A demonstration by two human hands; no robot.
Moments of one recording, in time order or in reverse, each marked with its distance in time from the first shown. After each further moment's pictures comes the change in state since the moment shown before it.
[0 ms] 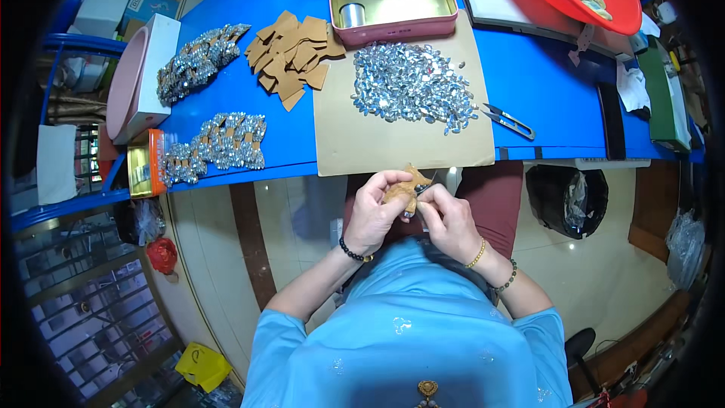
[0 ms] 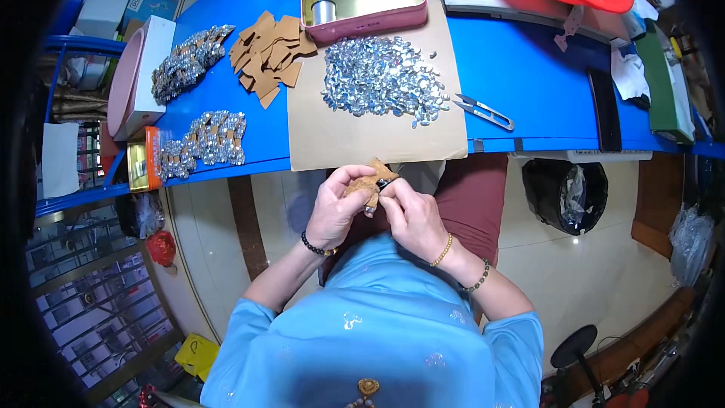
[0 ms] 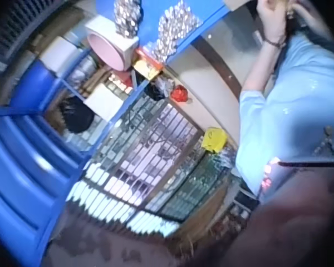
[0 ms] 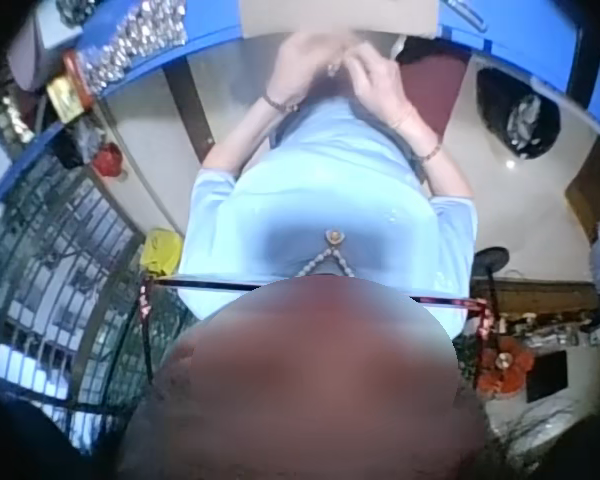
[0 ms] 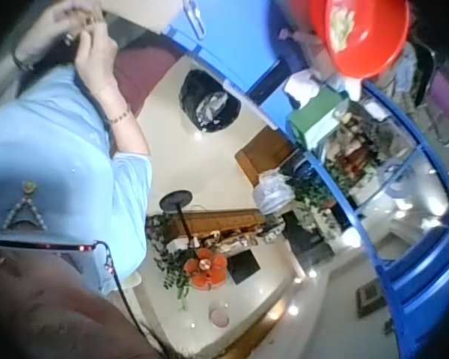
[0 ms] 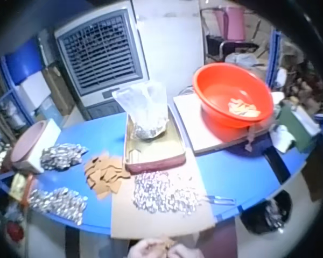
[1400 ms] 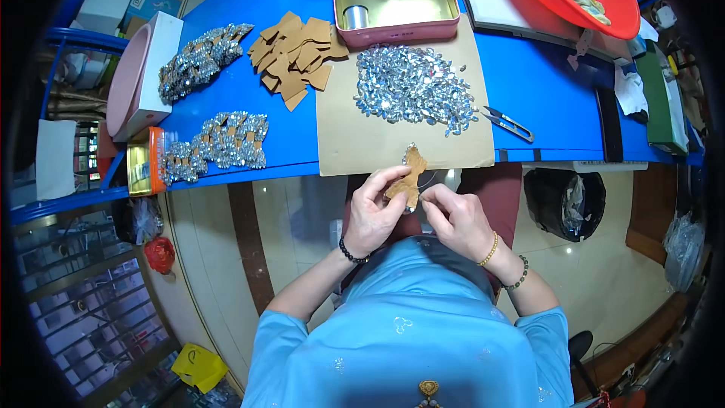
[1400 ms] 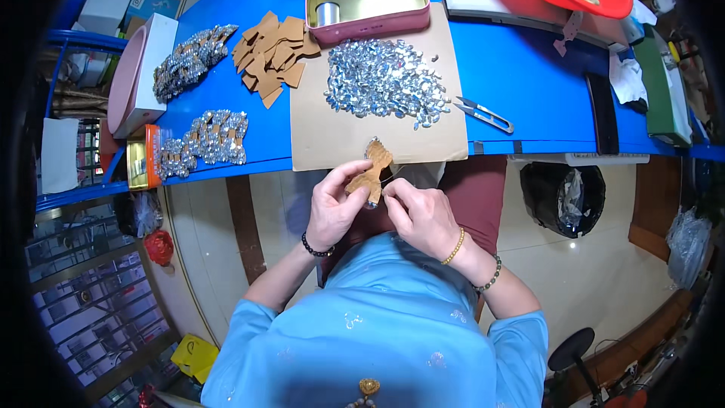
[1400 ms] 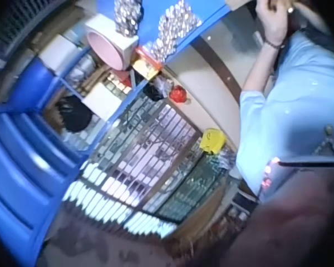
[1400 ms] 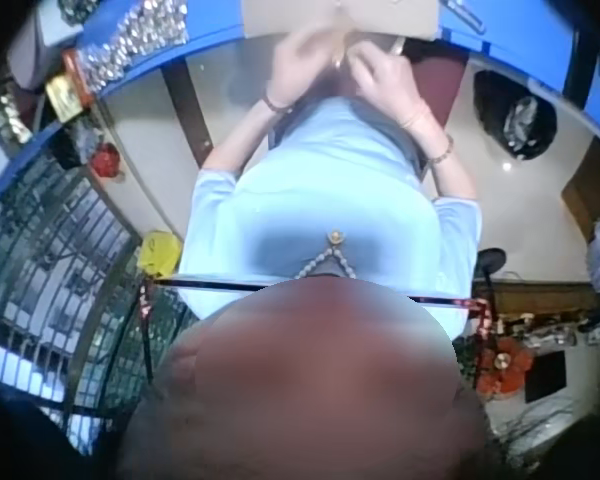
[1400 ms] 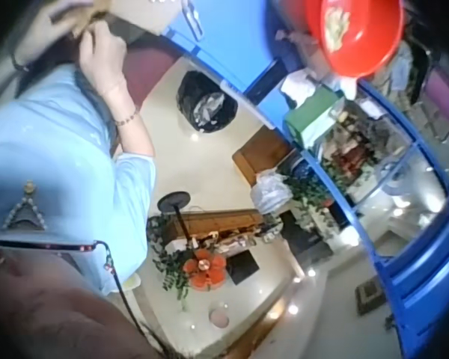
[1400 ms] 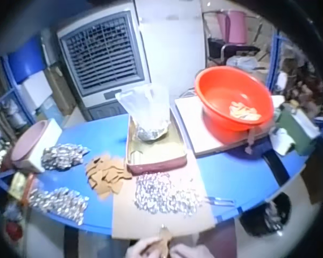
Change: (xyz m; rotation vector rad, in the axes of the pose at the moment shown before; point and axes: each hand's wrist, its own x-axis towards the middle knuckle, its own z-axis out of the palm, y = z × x) left_hand -0.004 0.008 0.005 0.263 0.069 0.265; right_hand 0.007 -0.017 -0.016 -0.171 -0.027 -0.048
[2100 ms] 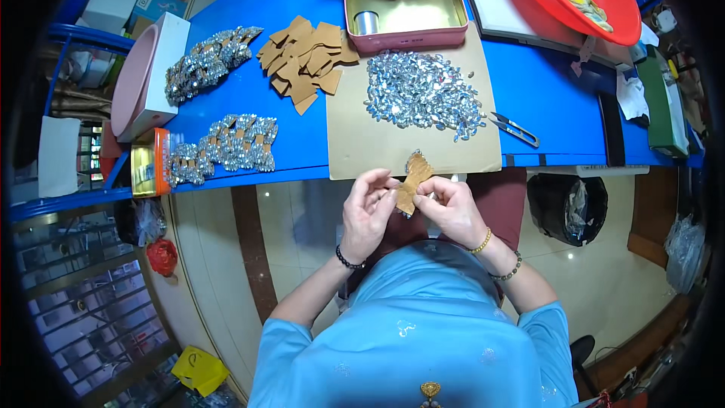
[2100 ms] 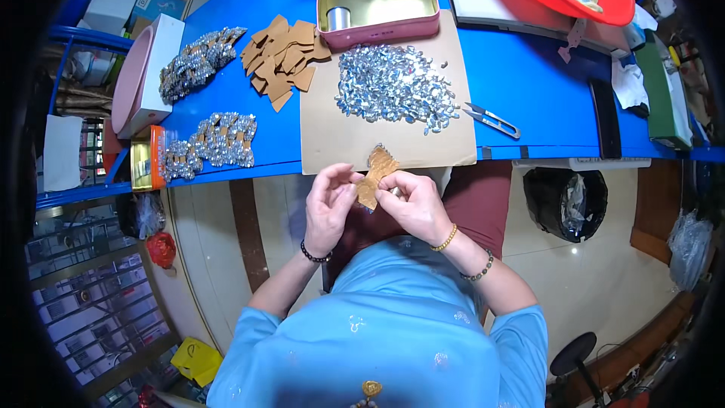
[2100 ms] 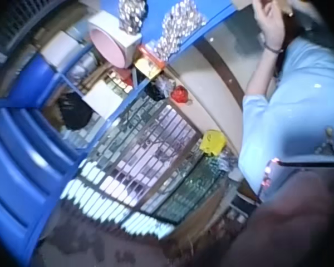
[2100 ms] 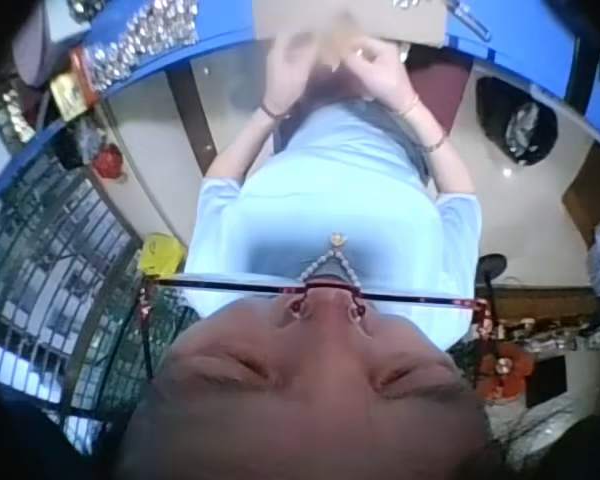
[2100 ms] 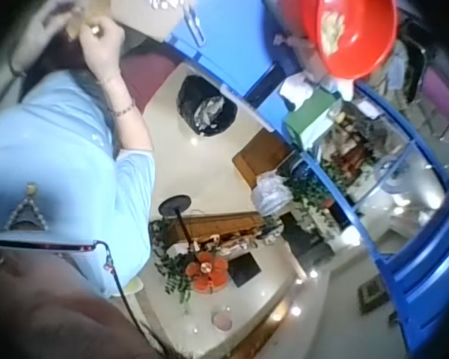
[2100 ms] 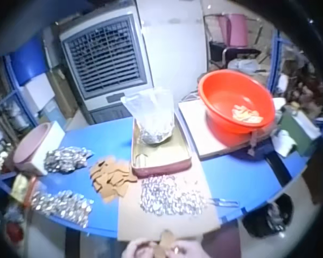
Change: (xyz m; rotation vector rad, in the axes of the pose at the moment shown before) left_hand -0.009 -0.004 -0.018 0.031 0.198 0.139; right_hand 0.018 0.012 0.023 0.502 -0.102 0.301
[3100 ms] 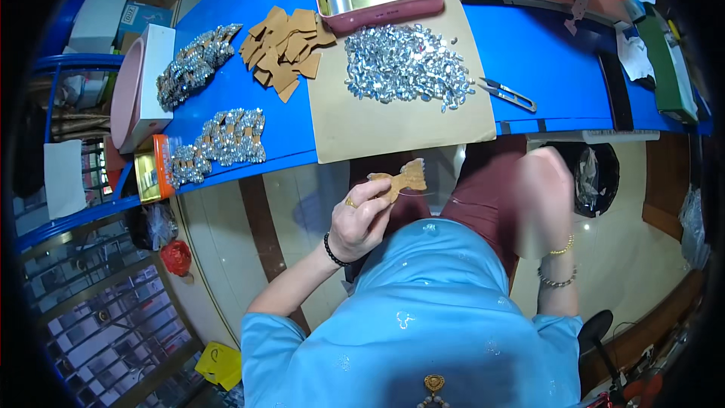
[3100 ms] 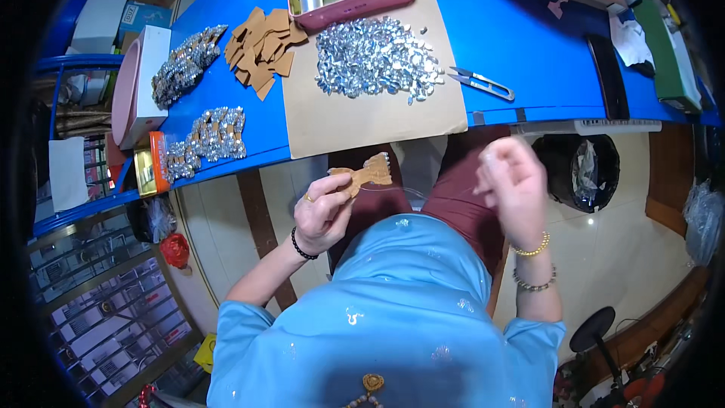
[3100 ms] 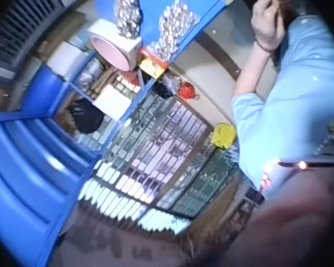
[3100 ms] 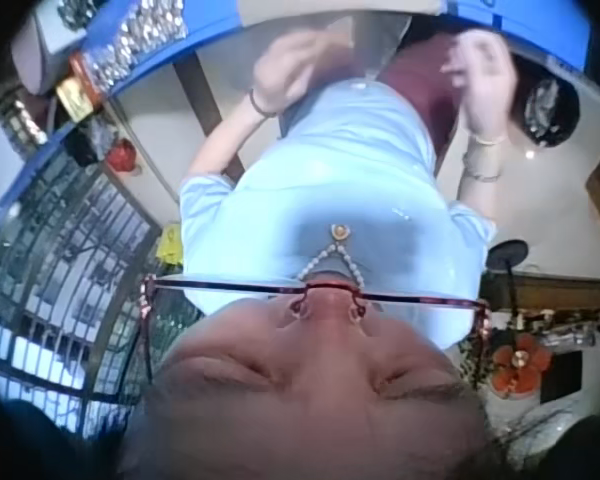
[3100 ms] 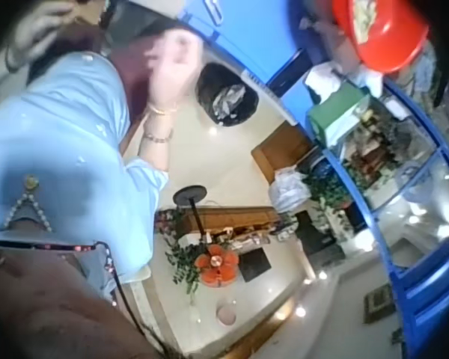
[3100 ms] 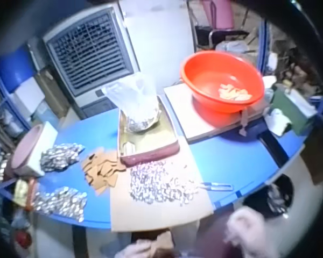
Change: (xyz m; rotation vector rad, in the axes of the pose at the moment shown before) left_hand -0.012 -0.004 -0.014 0.688 -0.300 0.781; right_hand -0.075 -0.036 -0.085 0.176 0.423 -0.040
